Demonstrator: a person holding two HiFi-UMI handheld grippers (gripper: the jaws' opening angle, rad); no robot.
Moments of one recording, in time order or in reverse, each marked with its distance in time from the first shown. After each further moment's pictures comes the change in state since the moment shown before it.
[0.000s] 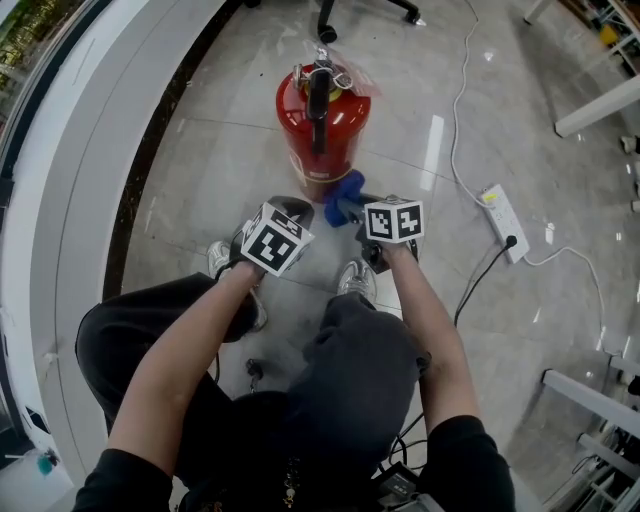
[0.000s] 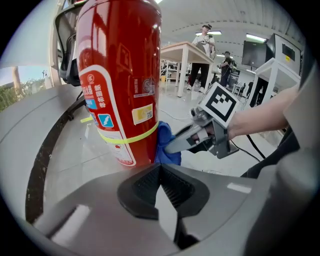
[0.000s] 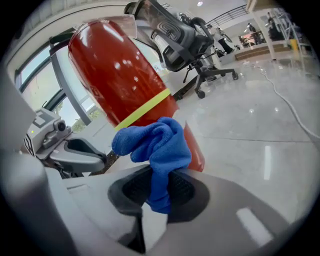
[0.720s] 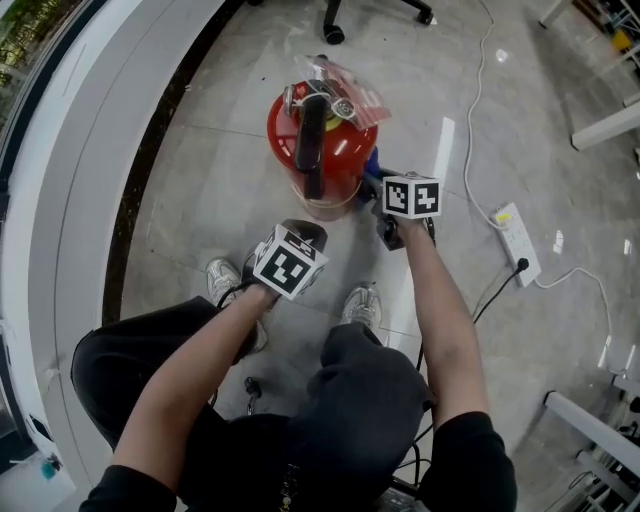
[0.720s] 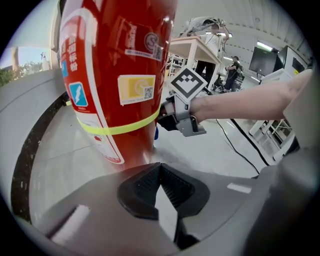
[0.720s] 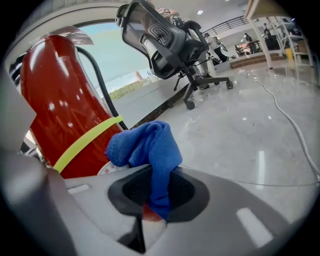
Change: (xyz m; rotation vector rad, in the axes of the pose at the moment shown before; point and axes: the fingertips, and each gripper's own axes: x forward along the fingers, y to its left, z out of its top) left arm 0.040 -0.008 -0.004 -0.089 0.067 -0.064; right arm 0.028 -0.082 0.080 -0.016 -0.064 -0.089
